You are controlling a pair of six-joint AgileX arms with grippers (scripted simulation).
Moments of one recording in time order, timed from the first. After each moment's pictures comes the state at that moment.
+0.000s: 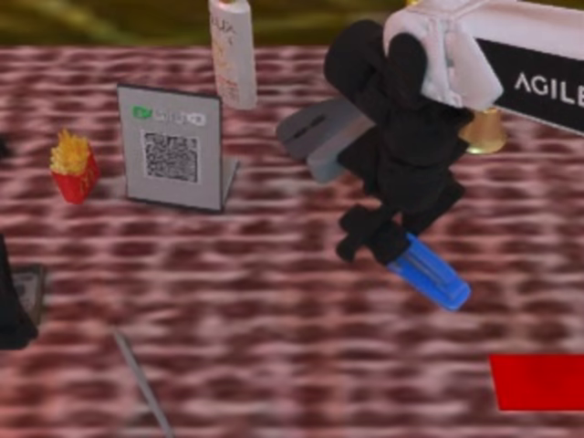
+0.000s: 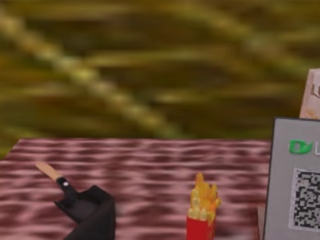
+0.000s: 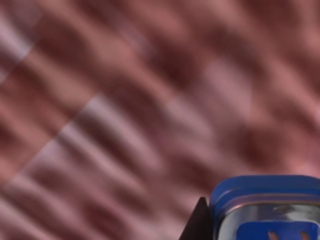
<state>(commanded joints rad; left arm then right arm) 0.00 0.00 0.00 0.00 0.00 0.00 0.61 2.08 1.70 -1.18 0.00 -0.17</state>
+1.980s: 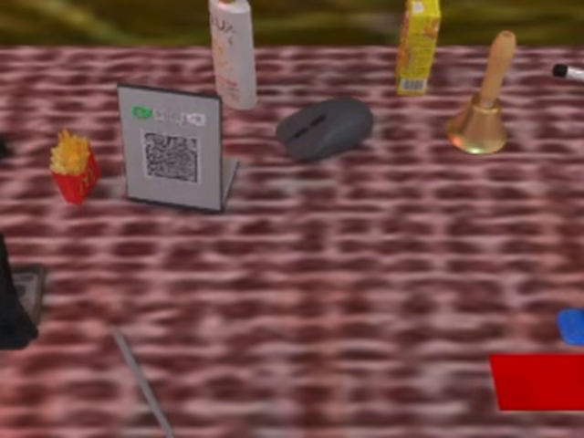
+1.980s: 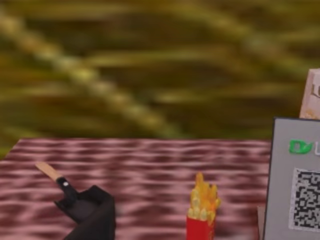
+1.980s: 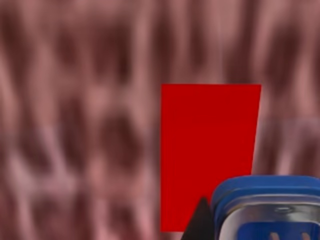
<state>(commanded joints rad) 0.00 0.00 0.00 0.00 0.00 0.00 0.08 1.42 0.98 -1.13 0.00 1.66</state>
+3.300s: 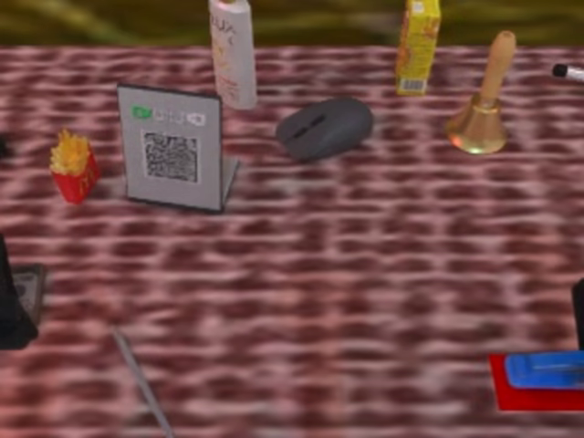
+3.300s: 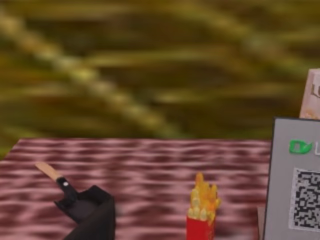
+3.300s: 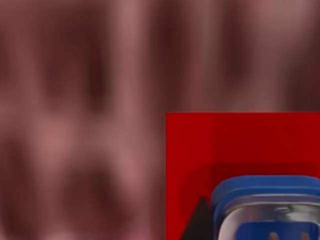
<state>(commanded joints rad) 0.00 0.00 0.00 0.00 0.00 0.00 0.18 1.60 0.73 -0.69 0.00 1.76</state>
